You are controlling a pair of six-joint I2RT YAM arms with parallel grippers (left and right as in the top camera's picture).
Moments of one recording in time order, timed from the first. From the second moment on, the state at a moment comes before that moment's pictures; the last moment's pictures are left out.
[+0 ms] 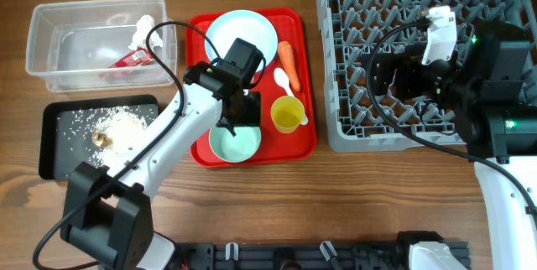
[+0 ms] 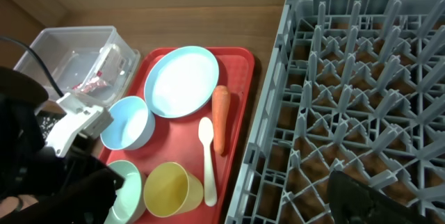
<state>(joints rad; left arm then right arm) -0.50 1.67 1.26 -0.95 0.07 -0.47 0.00 1.17 1.26 -0.77 -0.47 0.02</state>
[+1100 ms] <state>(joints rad) -0.51 1.82 1.26 -0.67 0.20 -0.32 0.00 1.17 1.26 -0.77 -0.47 0.02</state>
